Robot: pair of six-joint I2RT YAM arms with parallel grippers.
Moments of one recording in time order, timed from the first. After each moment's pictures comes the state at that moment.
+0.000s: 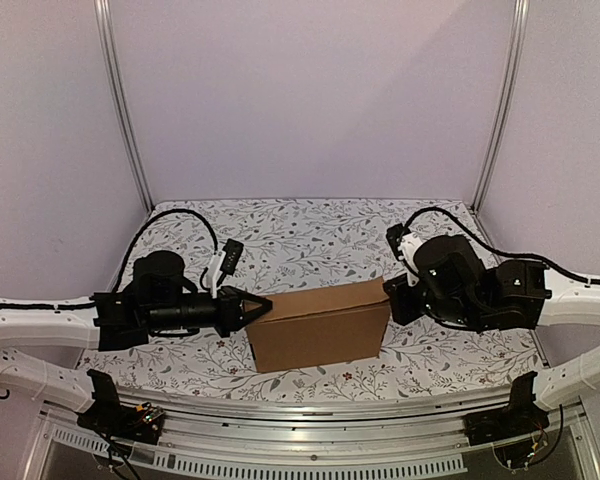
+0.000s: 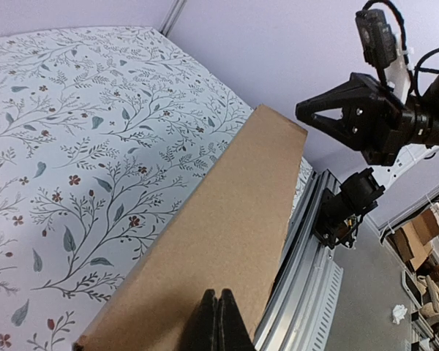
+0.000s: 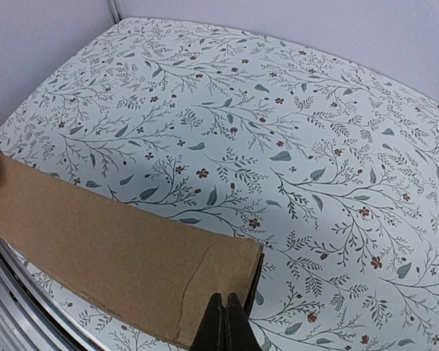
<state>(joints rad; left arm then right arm) -0.96 1.09 0.54 0.23 0.19 -0.52 1.13 1.15 0.95 -0.46 0.50 0.44</state>
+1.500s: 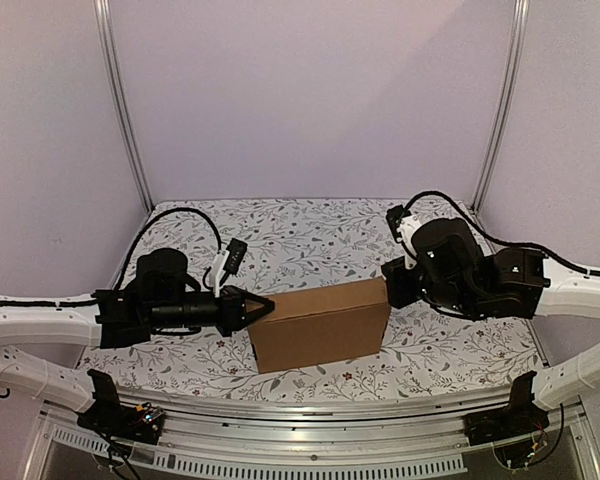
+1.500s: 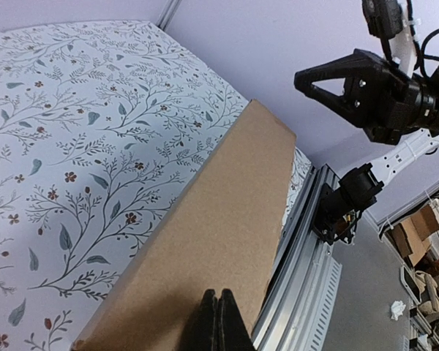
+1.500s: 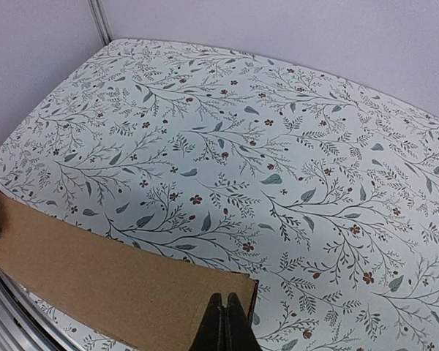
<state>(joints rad) -0.96 1.11 0.56 0.21 0.20 -0.51 1.11 1.19 0.97 -0.43 0.52 0.46</state>
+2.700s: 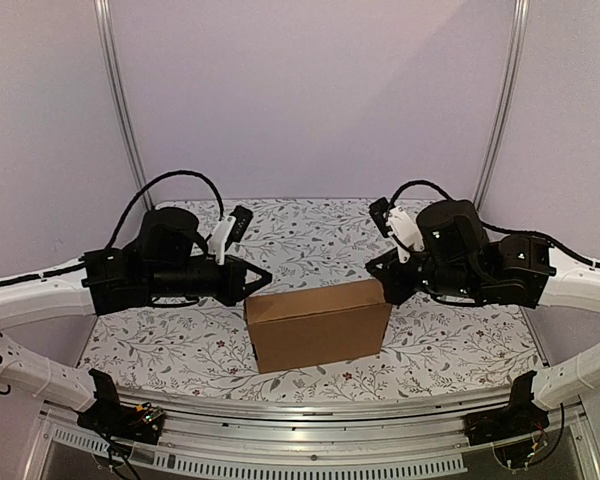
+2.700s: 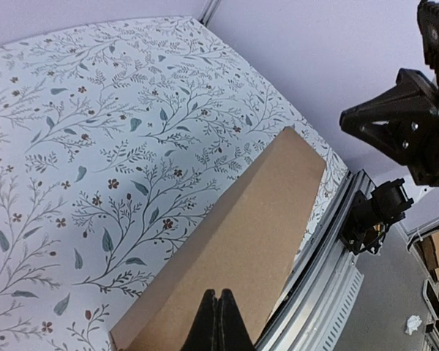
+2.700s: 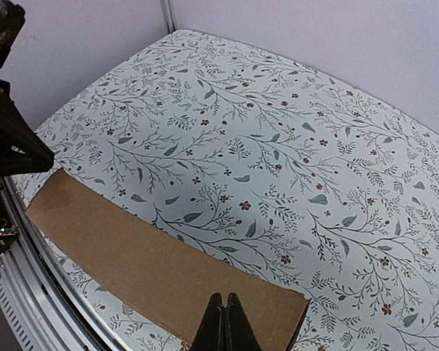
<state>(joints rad) -0.96 1.15 0.84 -0.17 0.09 -0.47 1.09 1.20 1.07 -0.44 0.34 0.30</state>
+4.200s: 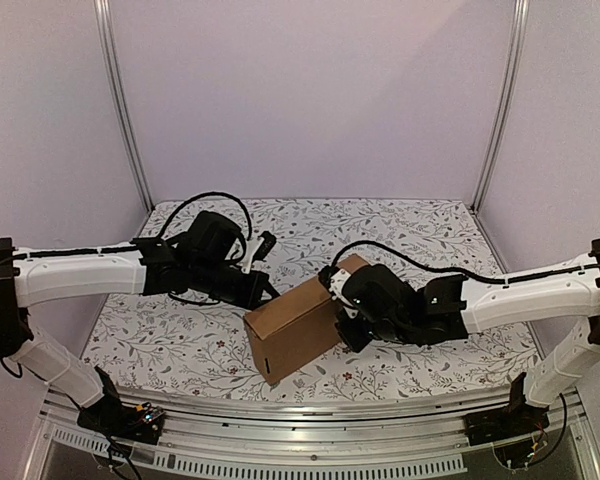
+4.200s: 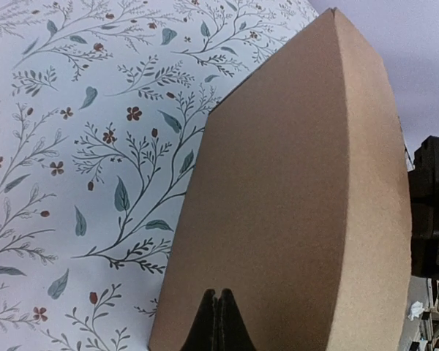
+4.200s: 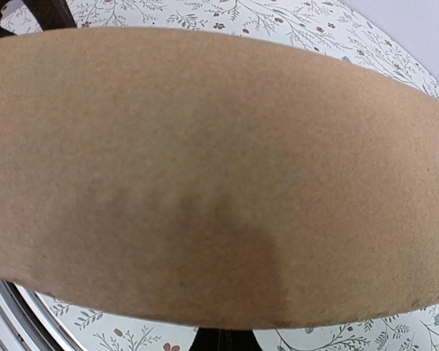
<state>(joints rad) -0.84 1.45 0.97 -0.29 0.24 -0.46 1.19 1.52 0.97 -0.28 0.40 0.27</state>
